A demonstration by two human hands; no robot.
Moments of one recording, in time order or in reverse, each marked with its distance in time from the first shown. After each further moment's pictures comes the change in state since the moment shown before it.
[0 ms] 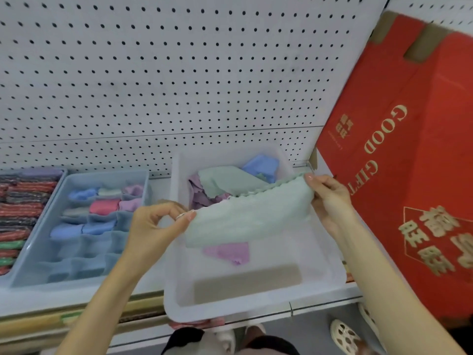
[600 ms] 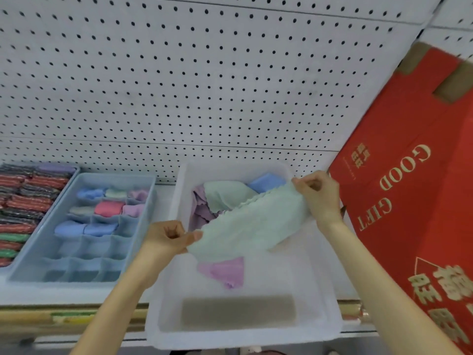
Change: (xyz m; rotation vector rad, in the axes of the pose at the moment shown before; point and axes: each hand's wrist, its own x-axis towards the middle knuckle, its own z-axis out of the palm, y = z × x) left_hand 0.016 -0.023 0.025 -0.074 0.071 -0.507; right_hand 0.066 -0.016 0.034 -0.532 -0.023 -0.328
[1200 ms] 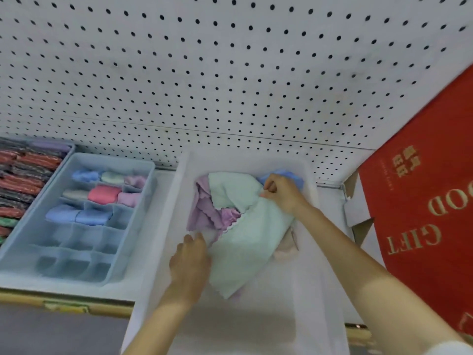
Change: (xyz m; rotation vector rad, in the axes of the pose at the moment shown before) left_hand 0.037 -0.064 0.074 1.190 0.085 -0.163; right_hand 0.076 0.092 0.095 -0.480 -0.687 0.040
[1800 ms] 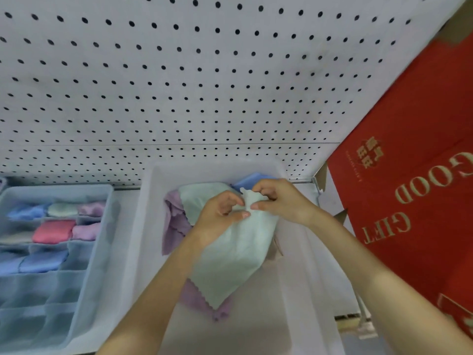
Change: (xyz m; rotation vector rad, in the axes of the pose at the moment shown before) left_hand 0.088 0.092 -0.025 -1.246 -0.356 0.458; right_hand -0.053 -0.022 -0.053 0.226 -0.091 -0.089
